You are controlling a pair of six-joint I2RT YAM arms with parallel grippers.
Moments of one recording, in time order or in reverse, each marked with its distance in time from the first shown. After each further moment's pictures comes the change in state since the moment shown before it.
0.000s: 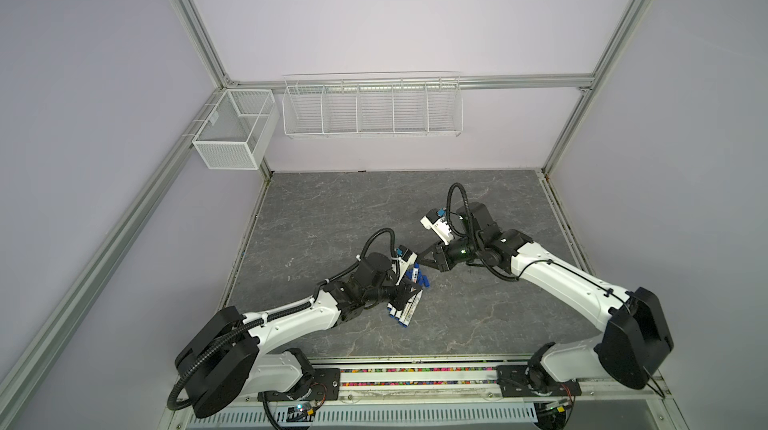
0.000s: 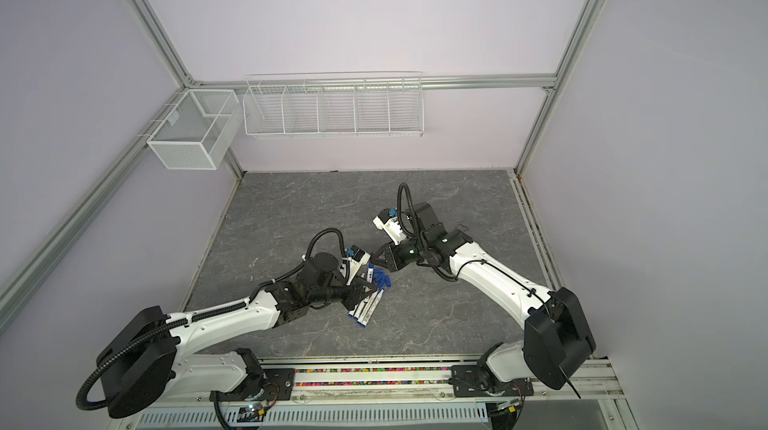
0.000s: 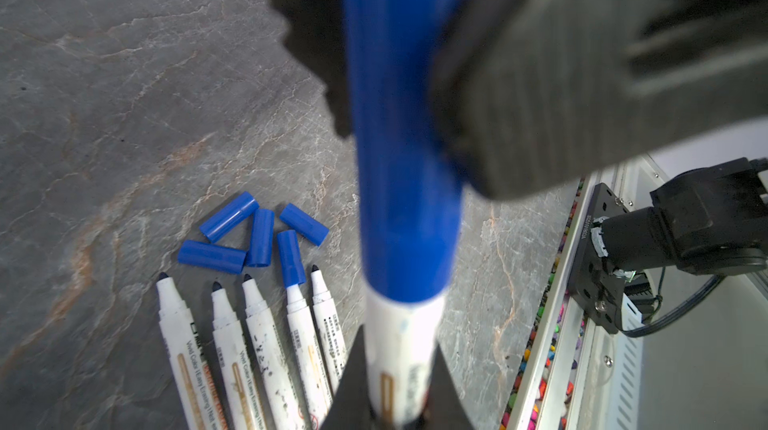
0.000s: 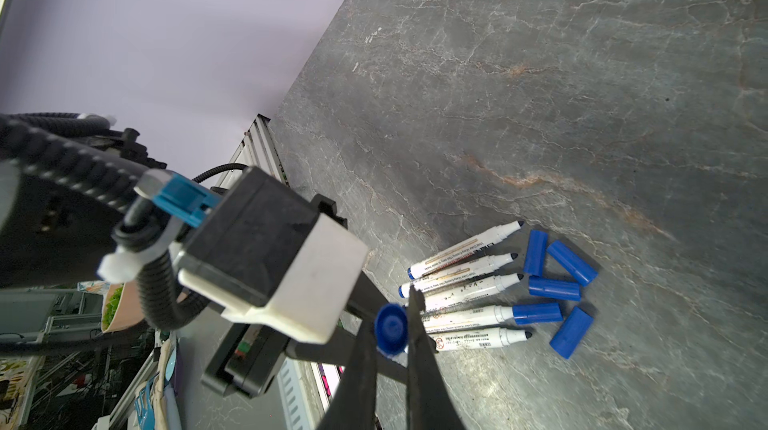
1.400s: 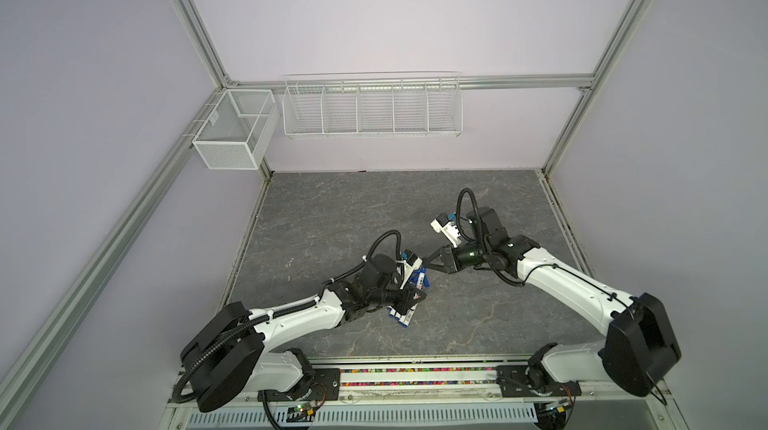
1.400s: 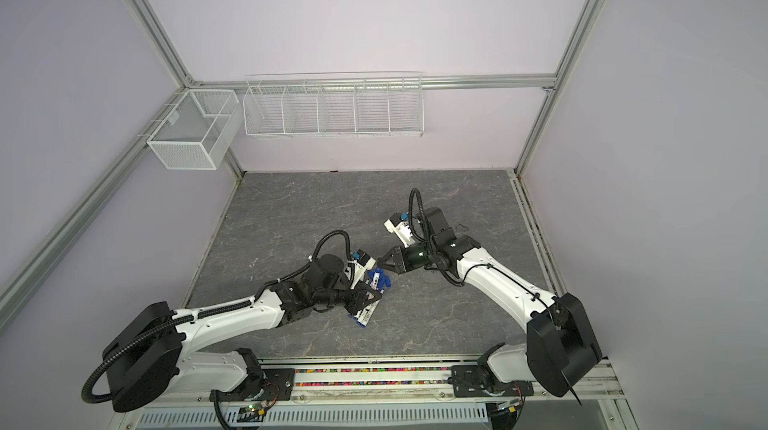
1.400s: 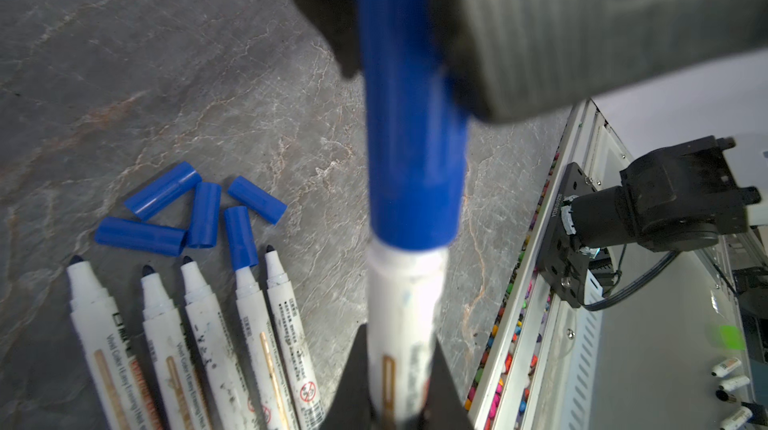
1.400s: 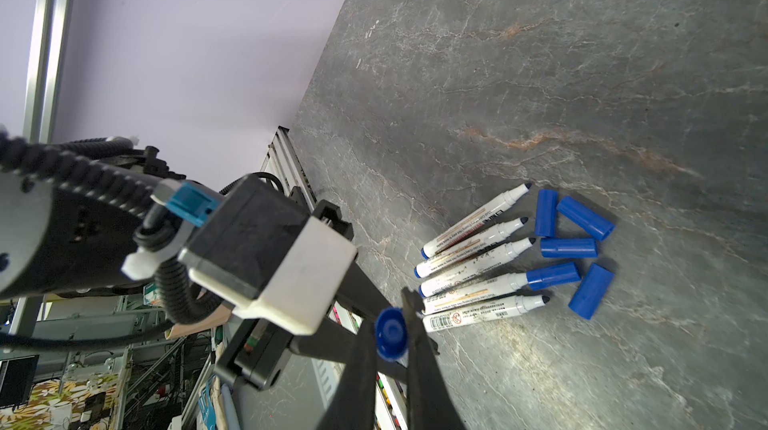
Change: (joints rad) left arm -0.026 0.040 0.030 -0.045 0.076 -0.039; right arm -0.063 -0.050 -0.102 0.045 -0.109 0.111
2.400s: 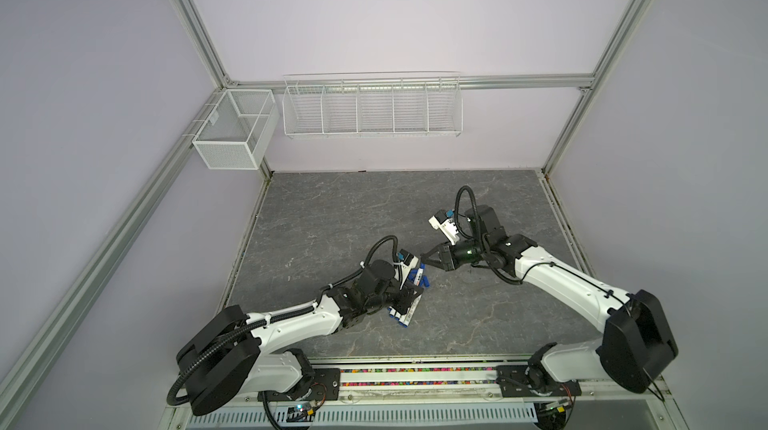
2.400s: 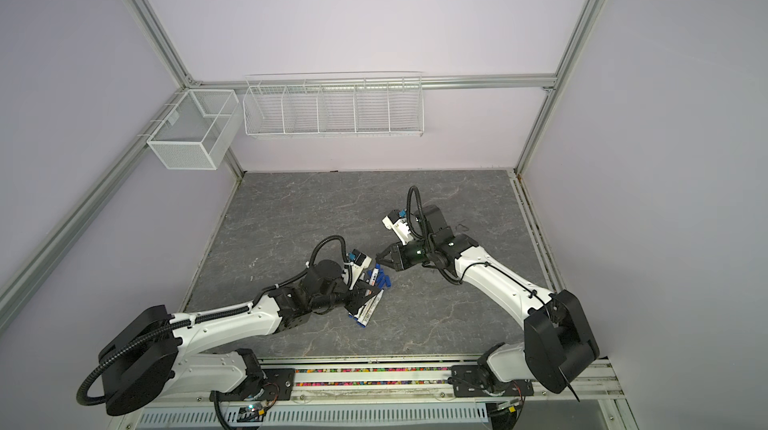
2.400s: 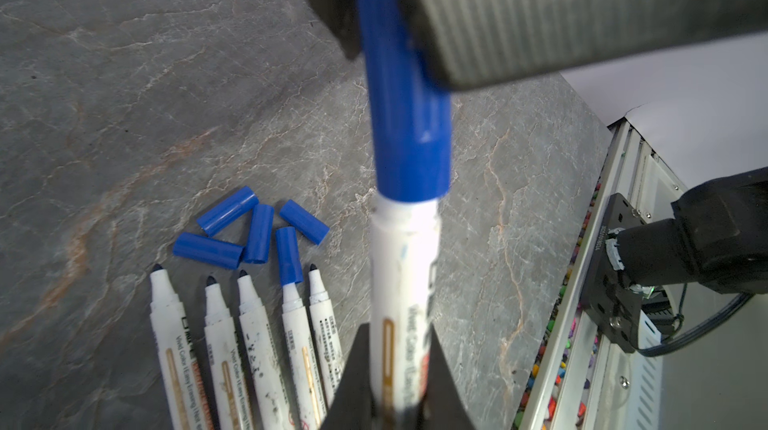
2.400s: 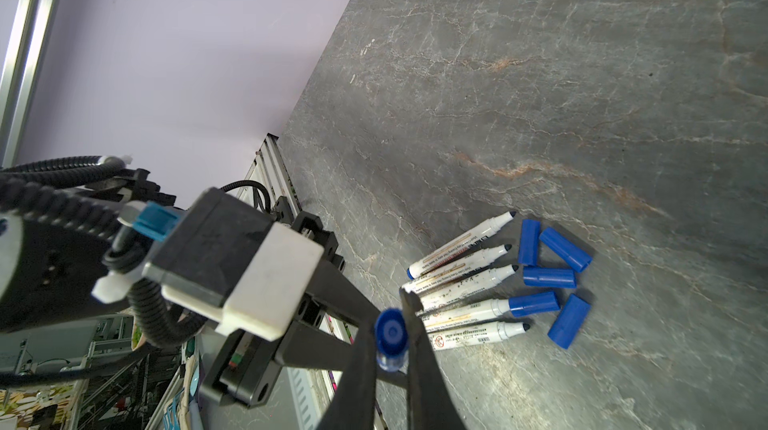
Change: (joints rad) left arm -0.038 -0.036 -0.066 0.086 -0.172 0.003; right arm 0.000 0.019 0.014 0.049 0.040 -0.035
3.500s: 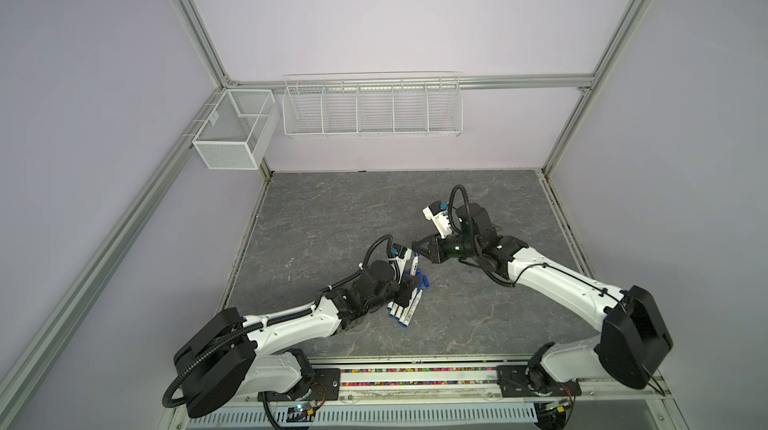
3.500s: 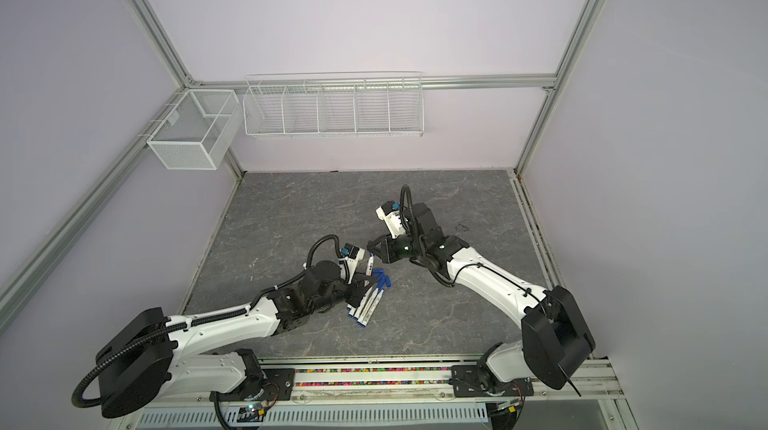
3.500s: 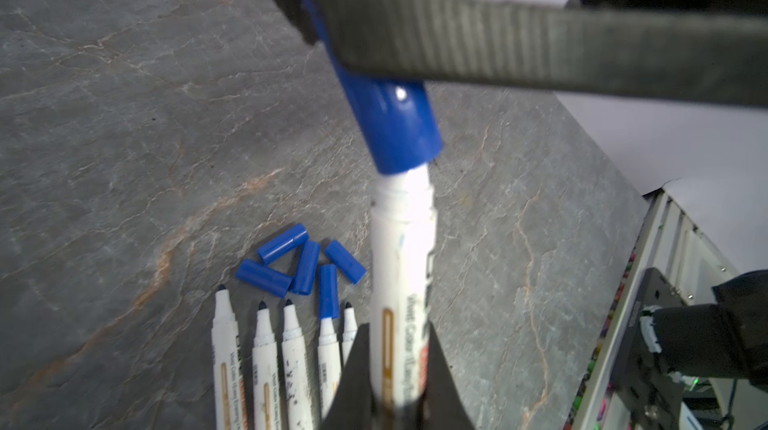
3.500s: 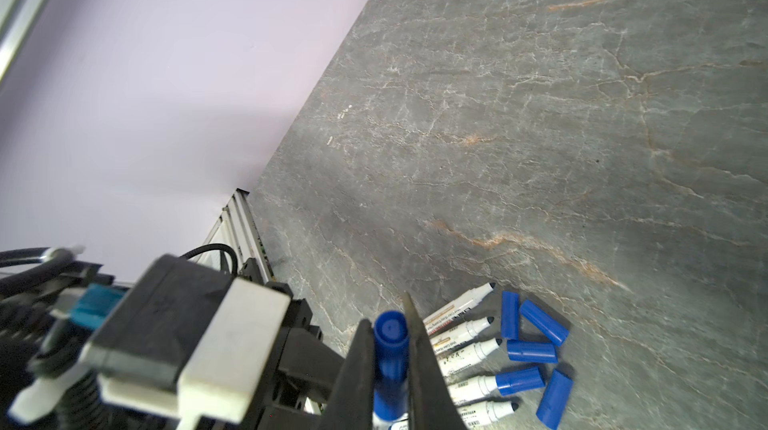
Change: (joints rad) left arm -0.016 -0.021 -0.004 0.073 -0.172 -0.089; right arm 0.069 0.021 0.024 0.185 0.195 0.105
